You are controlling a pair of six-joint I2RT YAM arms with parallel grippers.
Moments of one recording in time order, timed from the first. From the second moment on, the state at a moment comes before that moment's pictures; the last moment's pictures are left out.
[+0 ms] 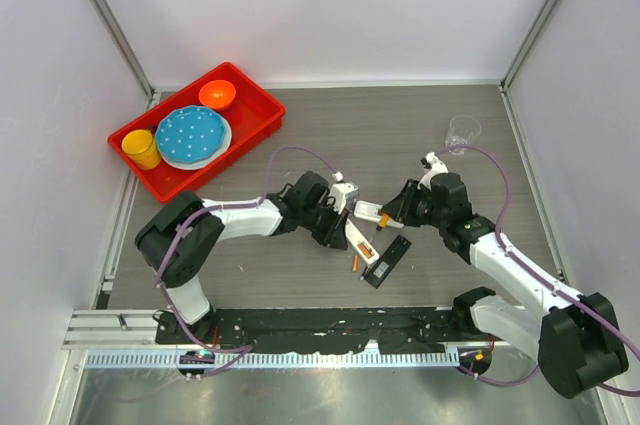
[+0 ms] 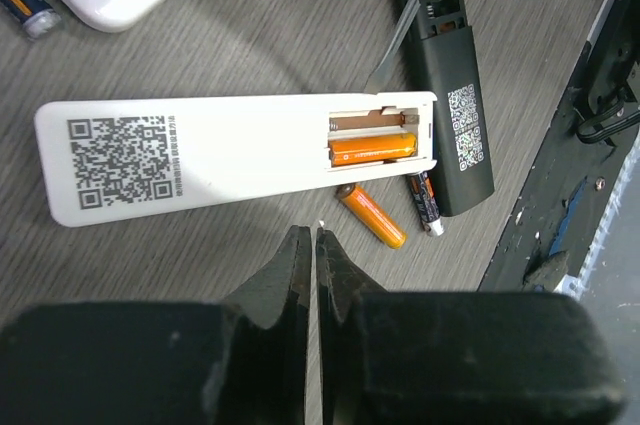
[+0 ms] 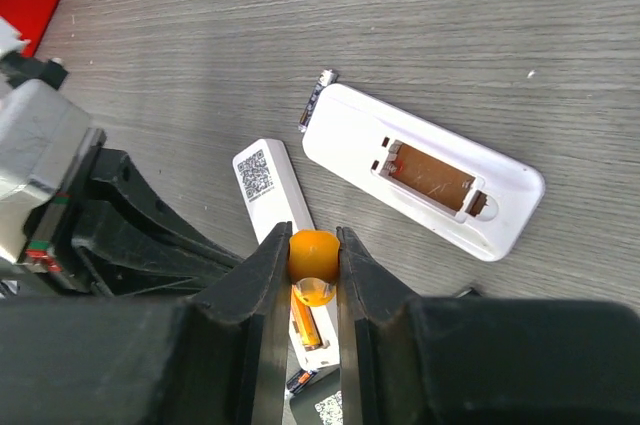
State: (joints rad) left arm -0.81 1.72 0.88 0.01 0.53 -0.20; right arm 0.36 0.99 0.48 -0.07 -0.22 0.58
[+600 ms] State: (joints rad) left arm -0.81 1.78 0.88 0.02 0.57 -0.21; right arm 0.37 1.01 0.47 -0.03 -0.29 0.58
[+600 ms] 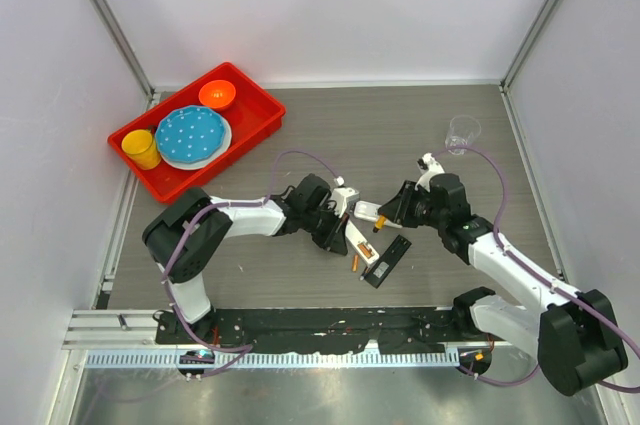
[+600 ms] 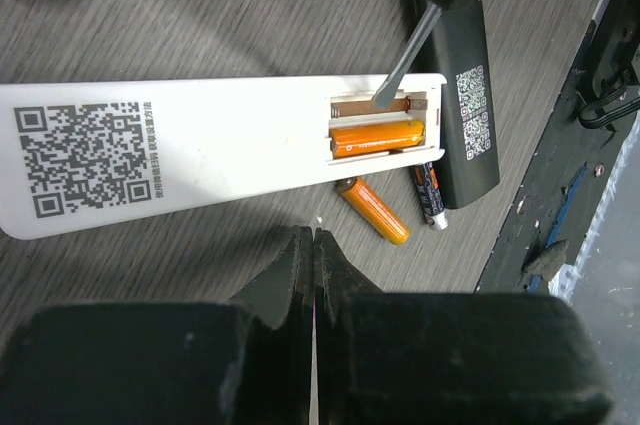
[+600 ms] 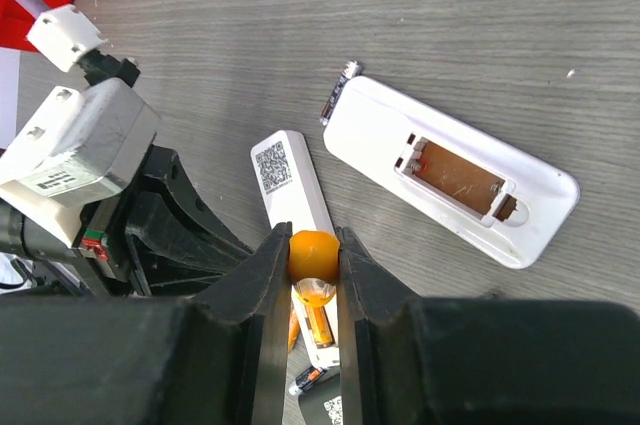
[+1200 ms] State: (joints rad) left arm -0.83 1.80 0.89 0.02 0.60 -0.22; right arm 0.39 1.05 0.46 -0.02 -0.30 0.58
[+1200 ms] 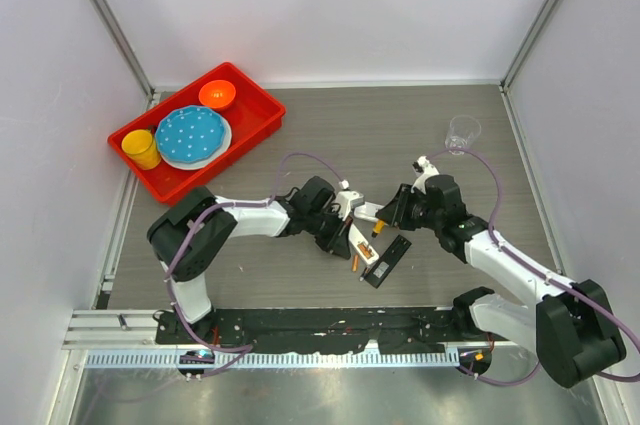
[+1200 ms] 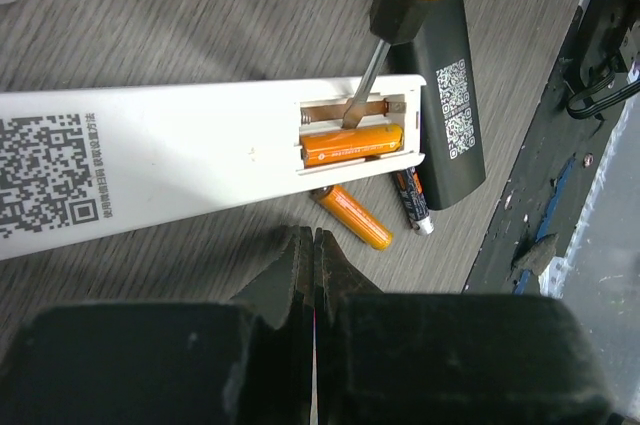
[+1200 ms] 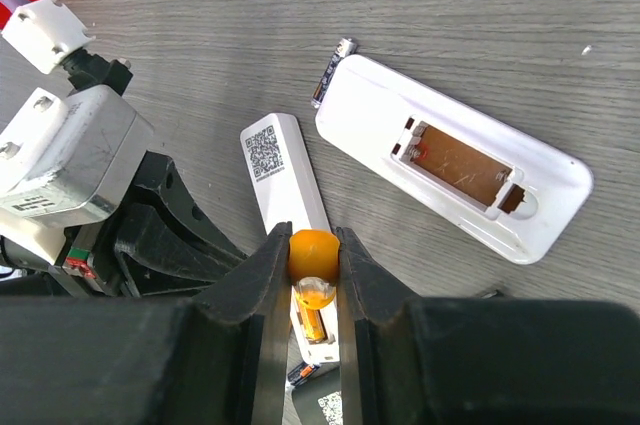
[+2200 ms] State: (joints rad) left arm -0.84 1.82 0.92 0.01 0.60 -0.24; right arm 0.43 1.17 0.44 0.13 -0.27 0.67
